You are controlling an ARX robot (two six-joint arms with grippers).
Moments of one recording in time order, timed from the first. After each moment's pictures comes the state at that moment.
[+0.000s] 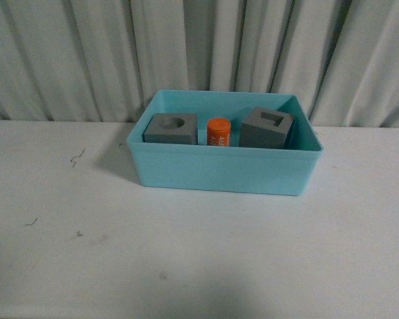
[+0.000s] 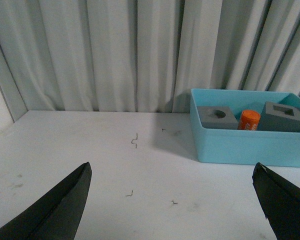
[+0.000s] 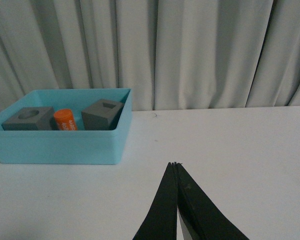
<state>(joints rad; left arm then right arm) 0.00 0.01 0.01 0.00 0.00 -0.01 0.00 0.00 0.01 0.00 0.00 0.00</state>
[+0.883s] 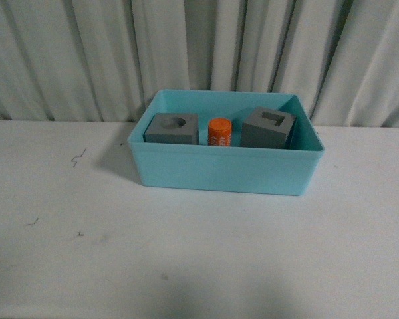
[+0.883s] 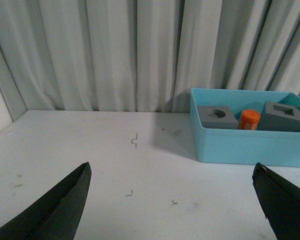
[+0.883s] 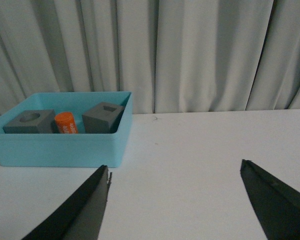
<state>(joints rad) 0.00 0.01 0.01 0.00 0.00 -0.01 0.00 0.00 0.01 0.00 0.00 0.00</state>
